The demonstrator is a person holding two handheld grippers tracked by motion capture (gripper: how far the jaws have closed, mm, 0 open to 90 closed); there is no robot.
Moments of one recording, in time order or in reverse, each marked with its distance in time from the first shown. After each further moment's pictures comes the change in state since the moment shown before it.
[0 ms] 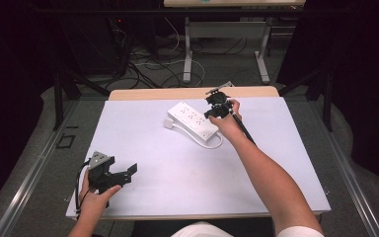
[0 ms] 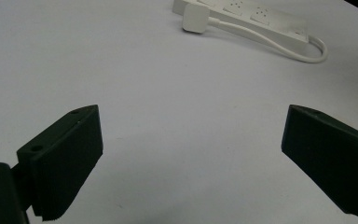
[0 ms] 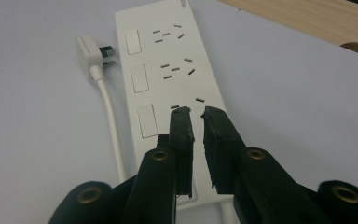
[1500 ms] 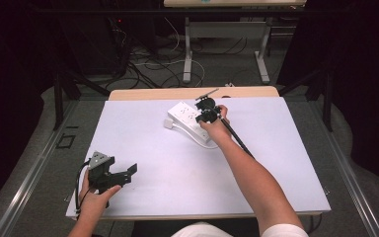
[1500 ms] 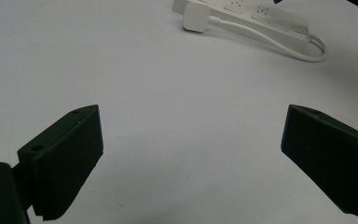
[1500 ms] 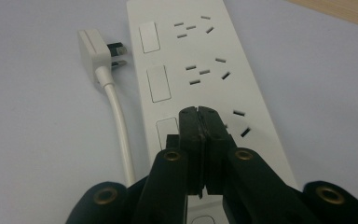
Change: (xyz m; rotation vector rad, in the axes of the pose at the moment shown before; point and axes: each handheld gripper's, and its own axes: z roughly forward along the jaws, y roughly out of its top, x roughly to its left) left arm 0.001 0.000 0.000 0.006 0.001 0.005; right arm 0.019 -0.004 0.043 0.006 0.026 0.005
